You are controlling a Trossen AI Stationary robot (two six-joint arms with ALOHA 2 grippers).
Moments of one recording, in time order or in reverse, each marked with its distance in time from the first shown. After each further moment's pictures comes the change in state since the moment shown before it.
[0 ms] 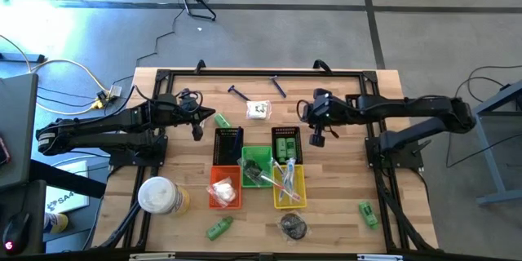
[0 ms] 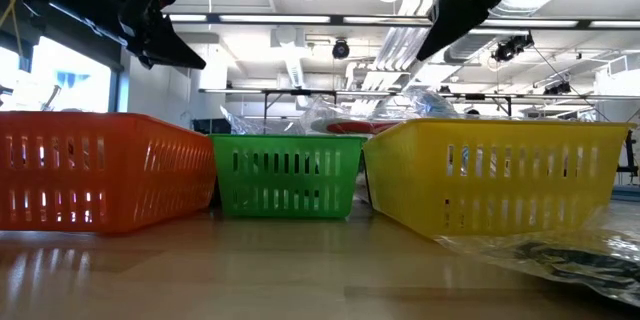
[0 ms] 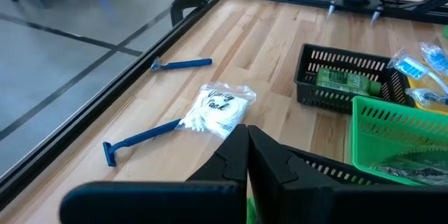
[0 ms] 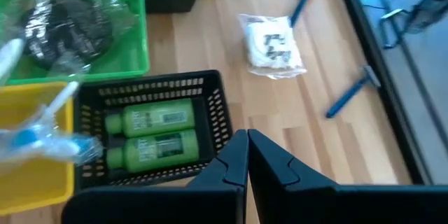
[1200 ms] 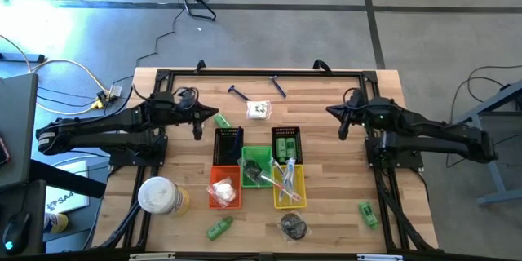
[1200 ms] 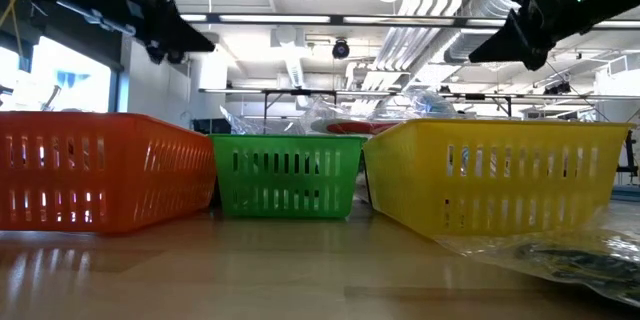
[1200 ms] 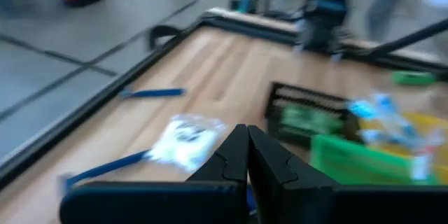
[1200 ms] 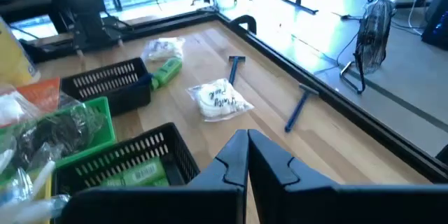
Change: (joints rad) left arm 0.000 0.022 0.000 0.126 0.099 -0.079; right arm -0.181 -0.735 -0.613 0.411 -0.019 0.192
